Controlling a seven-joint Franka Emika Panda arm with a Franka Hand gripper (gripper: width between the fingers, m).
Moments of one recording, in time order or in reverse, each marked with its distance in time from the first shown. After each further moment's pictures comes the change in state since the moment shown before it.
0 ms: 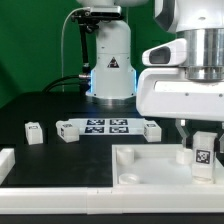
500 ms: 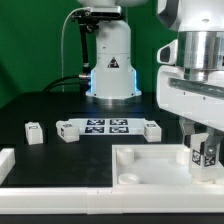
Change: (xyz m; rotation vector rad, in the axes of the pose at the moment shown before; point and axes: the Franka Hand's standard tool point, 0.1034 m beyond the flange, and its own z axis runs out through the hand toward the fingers) arm 0.003 0.006 0.002 -0.062 0.000 0.606
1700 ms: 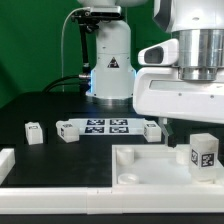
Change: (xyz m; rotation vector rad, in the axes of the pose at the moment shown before) arm 0.002 -0.002 -0.002 0.056 0.020 -0.822
